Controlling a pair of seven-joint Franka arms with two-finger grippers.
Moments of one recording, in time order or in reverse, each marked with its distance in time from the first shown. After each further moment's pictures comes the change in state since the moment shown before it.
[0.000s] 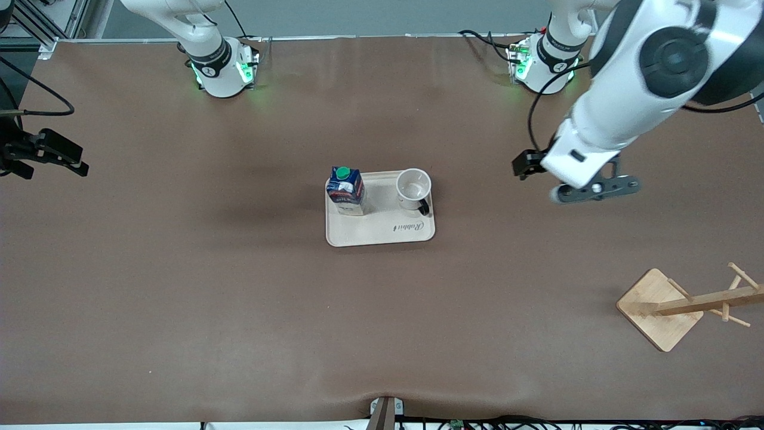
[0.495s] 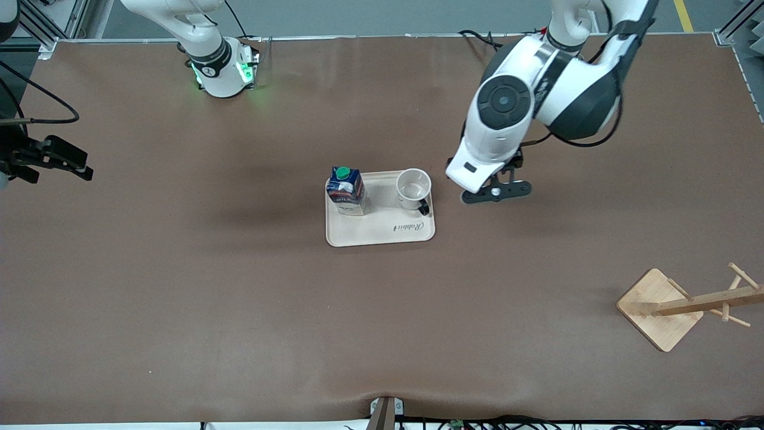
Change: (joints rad) left arm -0.175 0.077 -0.016 -0.169 0.039 0.175 -0.236; right arm 0.000 0.024 0.000 0.000 0.000 0.001 0.000
